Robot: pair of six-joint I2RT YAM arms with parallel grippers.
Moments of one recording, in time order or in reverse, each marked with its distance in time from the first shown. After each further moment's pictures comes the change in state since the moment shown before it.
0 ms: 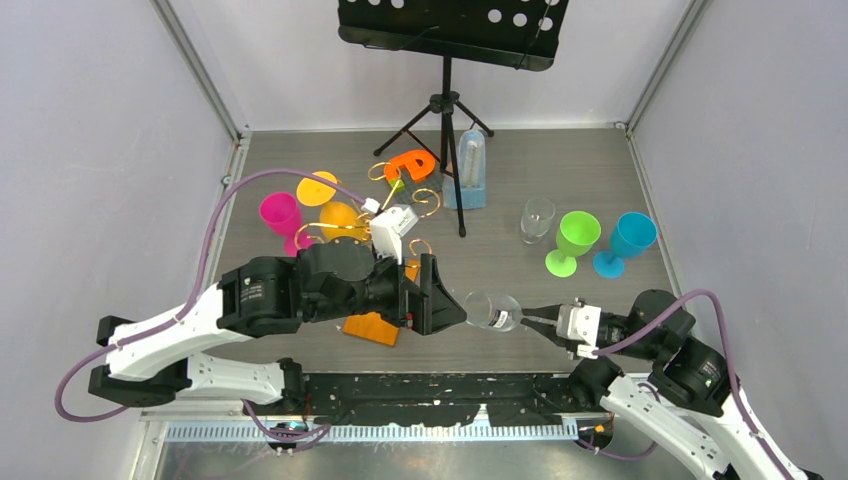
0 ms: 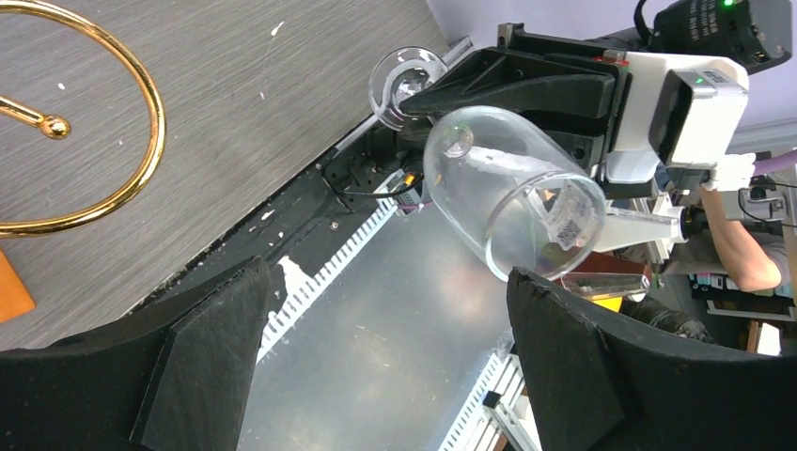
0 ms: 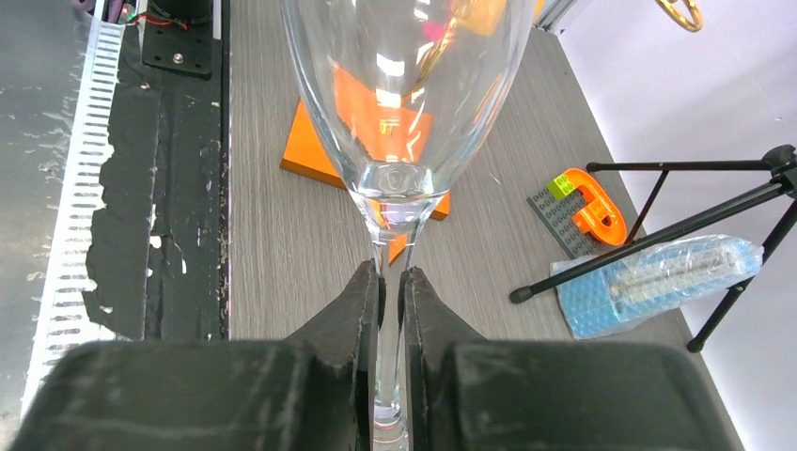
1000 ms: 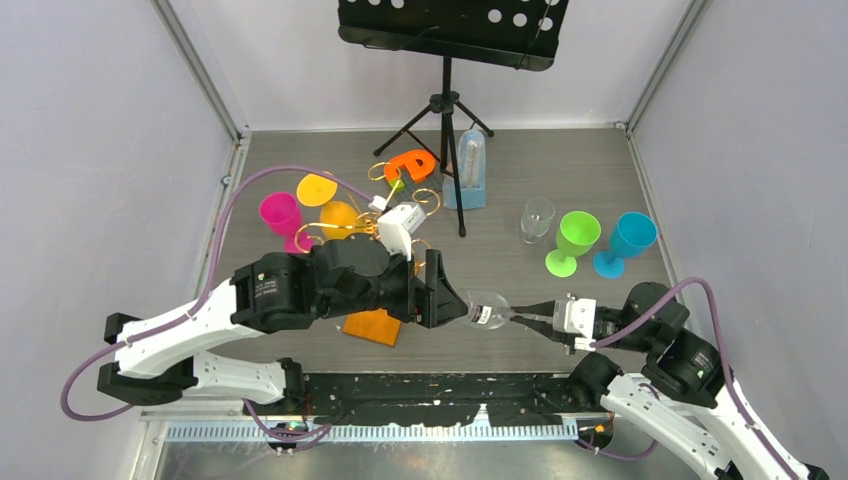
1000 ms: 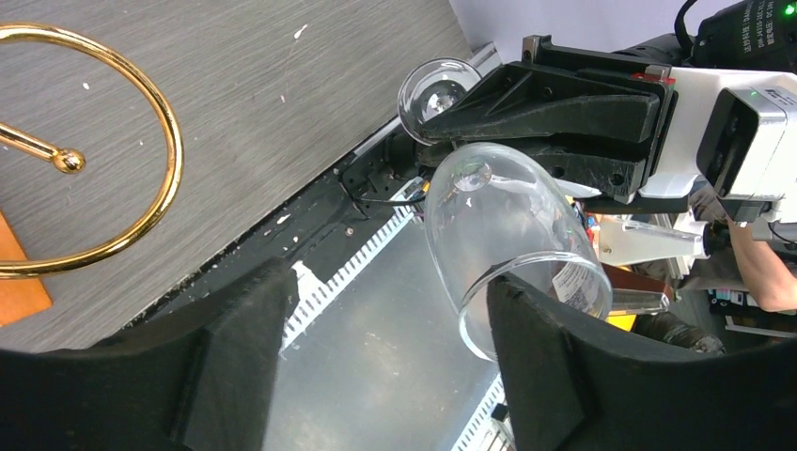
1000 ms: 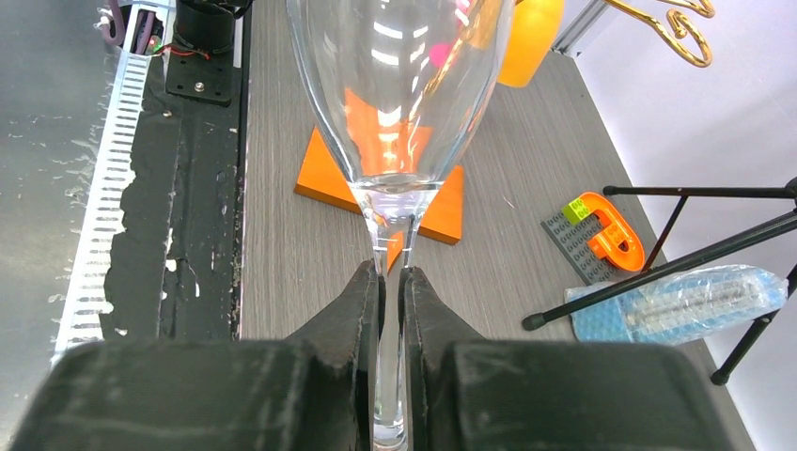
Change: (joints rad) left arm 0.013 0.048 0.019 -0.020 -0.021 0.001; right arm 0.000 0.056 0.008 0.073 -0.050 0.038
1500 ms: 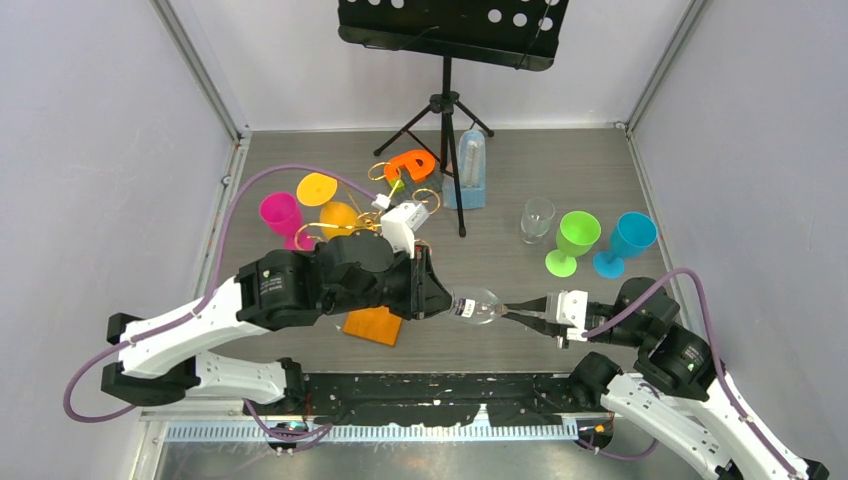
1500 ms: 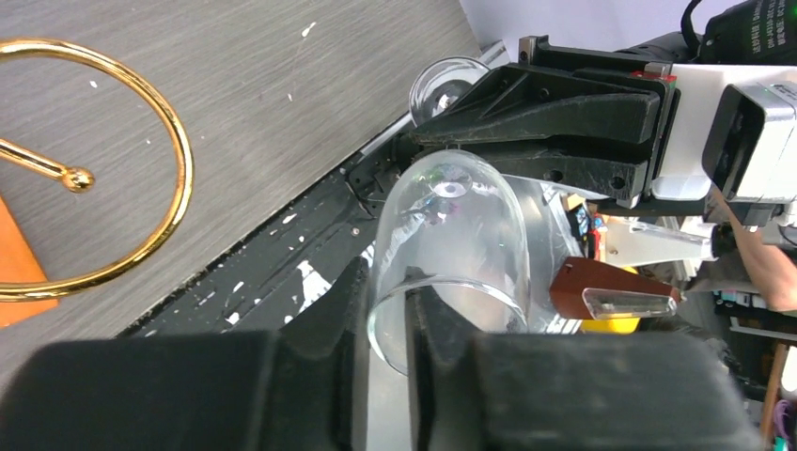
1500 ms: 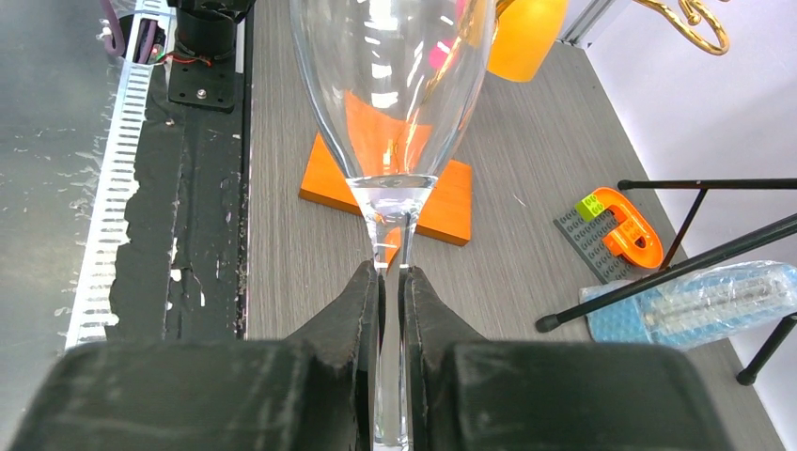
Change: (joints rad) left arm 0.021 0.018 0.008 -0.007 0.019 0.007; right arm 0.000 0.034 -0.016 0.047 0.003 0.039
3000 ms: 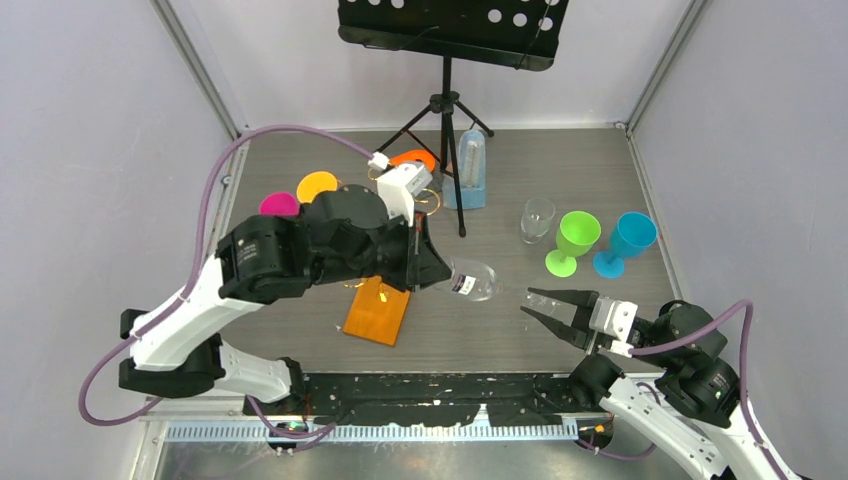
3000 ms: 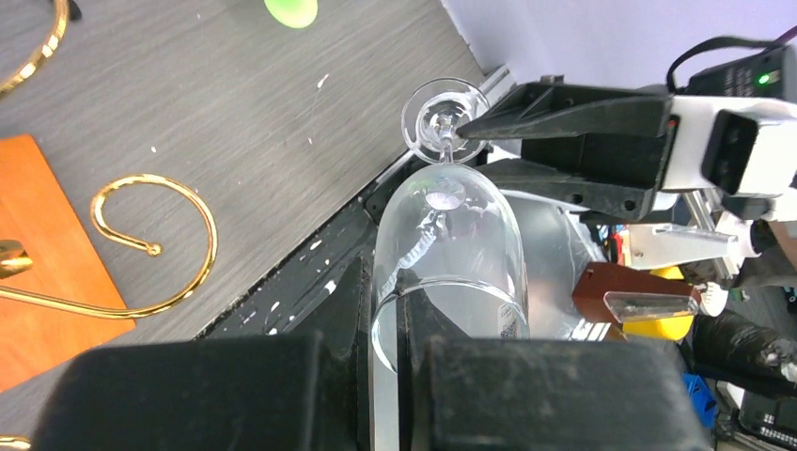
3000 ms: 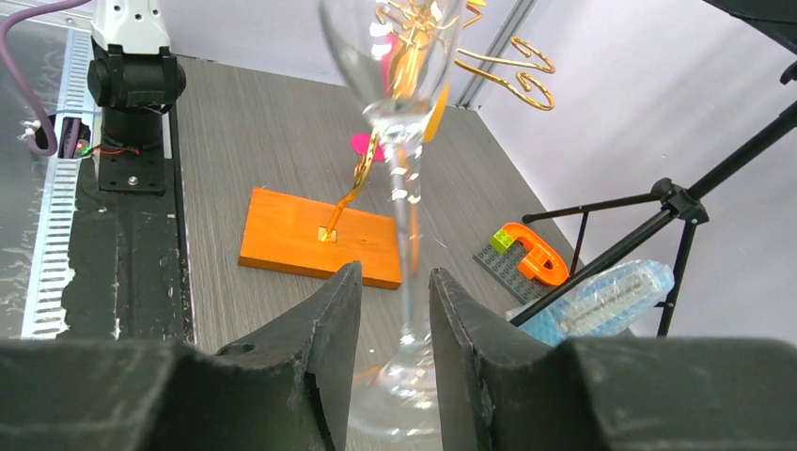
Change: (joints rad) left arm 0.061 0.162 0.397 -0.238 0.023 0.140; right arm 0.002 -0.163 0.002 0.090 0.125 0.090
